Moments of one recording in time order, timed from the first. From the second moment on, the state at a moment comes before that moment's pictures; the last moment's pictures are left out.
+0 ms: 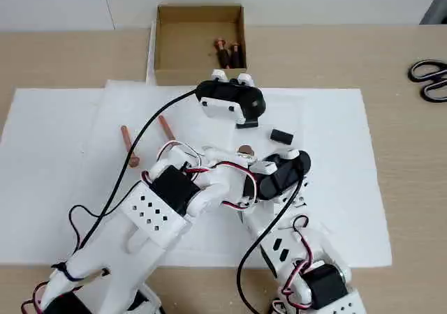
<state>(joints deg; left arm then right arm) 38.1 -26.4 26.5 66.6 29.4 -28.6 -102.8 85.1 47.4 -5.1</state>
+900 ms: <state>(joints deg) 28.9 -25.8 14.2 74.7 28.9 -28.3 -102.9 84.9 47.3 -5.1</state>
